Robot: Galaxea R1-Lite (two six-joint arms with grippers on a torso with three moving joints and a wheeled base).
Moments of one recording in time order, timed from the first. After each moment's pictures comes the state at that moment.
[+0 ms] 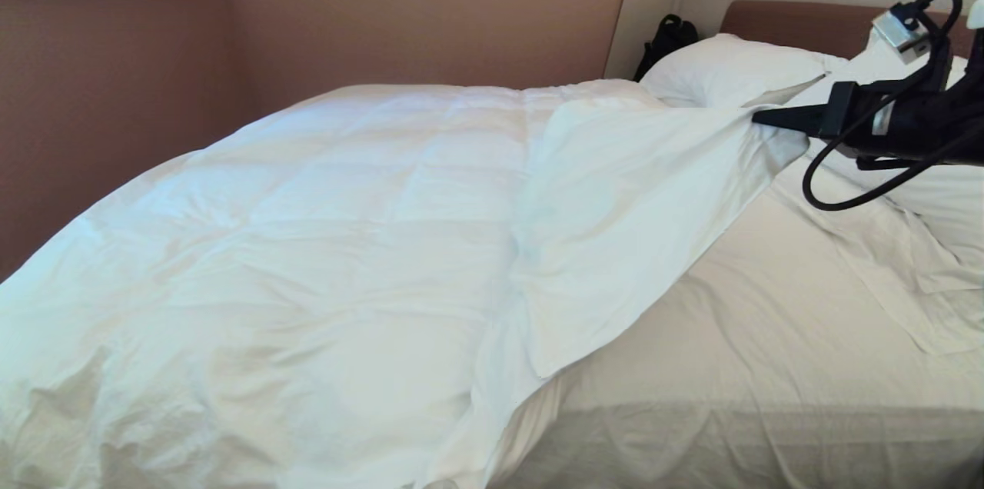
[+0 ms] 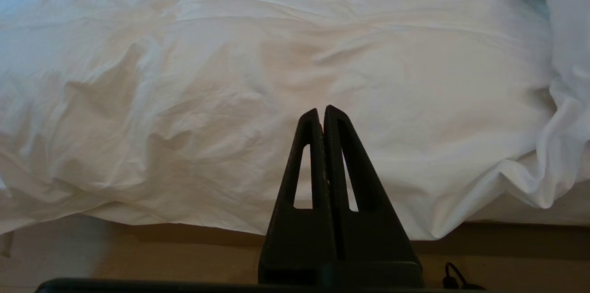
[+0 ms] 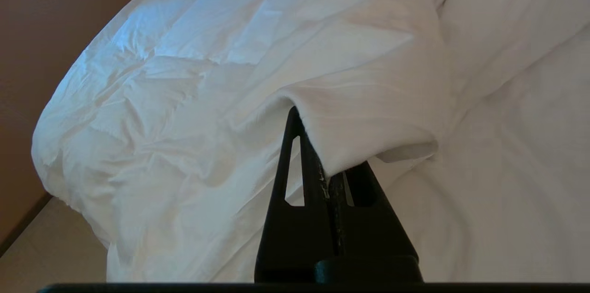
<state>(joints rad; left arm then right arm) 0.01 0.00 0.00 0.00 -0.01 -0.02 -0.08 1.67 -1.41 -0.09 0.64 0.22</state>
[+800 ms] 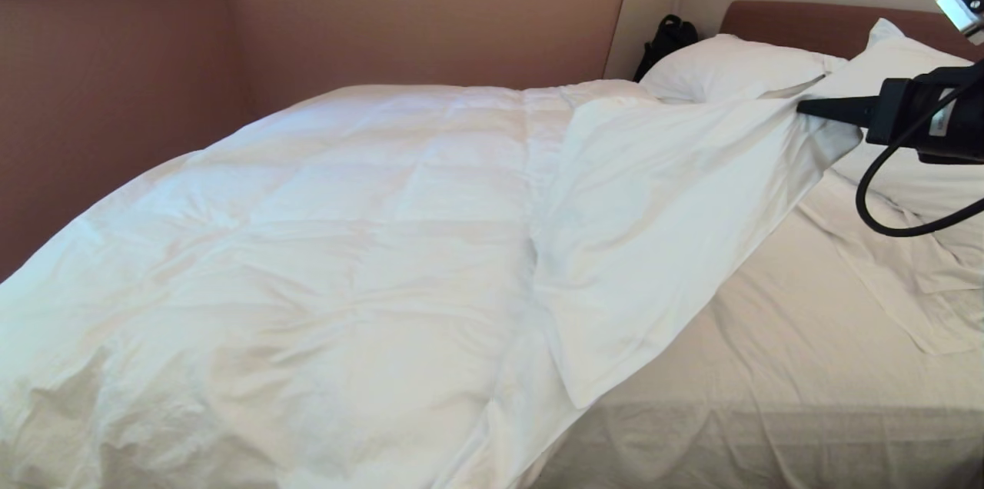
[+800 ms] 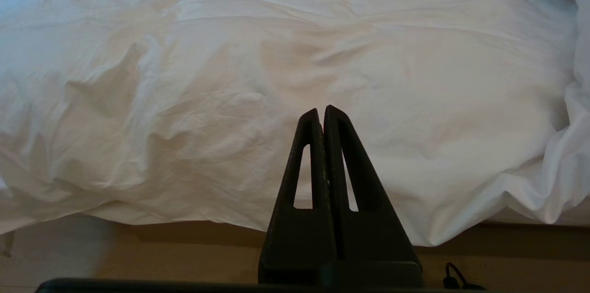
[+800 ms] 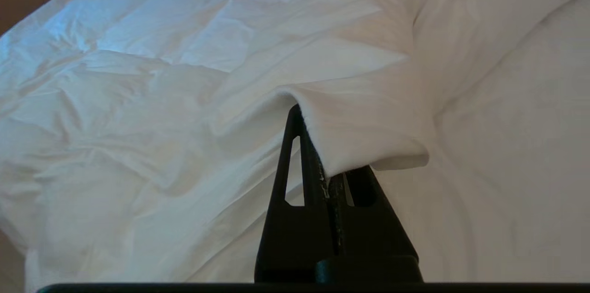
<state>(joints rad) 0.01 0.00 0.00 0.00 -0.01 -0.02 -0.10 1.52 -1.30 -0.10 0.53 0.07</state>
